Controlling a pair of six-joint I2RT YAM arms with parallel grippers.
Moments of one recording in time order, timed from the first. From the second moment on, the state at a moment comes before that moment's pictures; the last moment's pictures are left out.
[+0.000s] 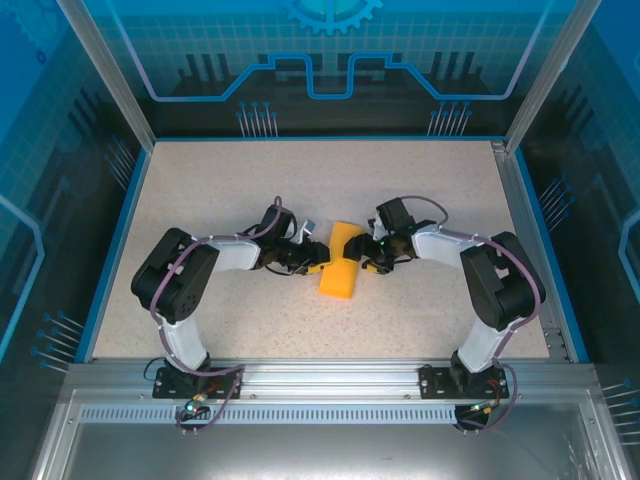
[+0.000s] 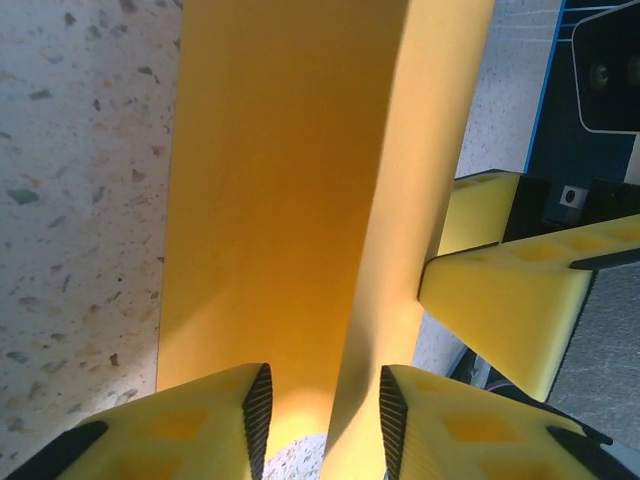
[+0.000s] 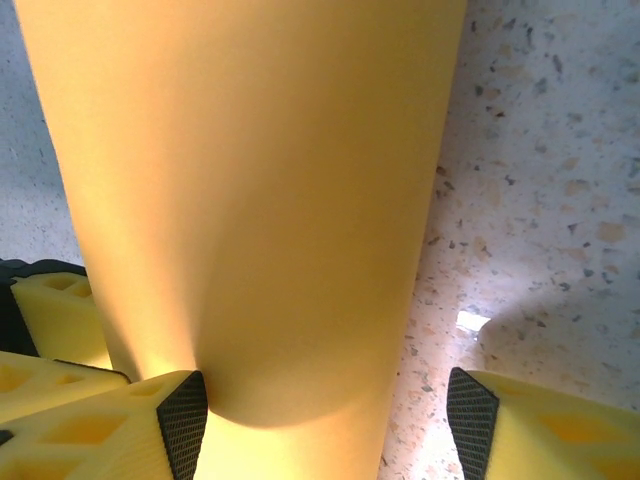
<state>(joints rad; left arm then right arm) -0.44 1.82 0.87 0.08 0.75 -0.85 0.42 1.73 0.94 -0.32 -0.50 0.71</state>
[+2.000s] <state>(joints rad) -0.44 1.82 0.95 -0.03 0.70 -0.79 0.39 1.73 0.83 -0.17 -0.58 0.72</state>
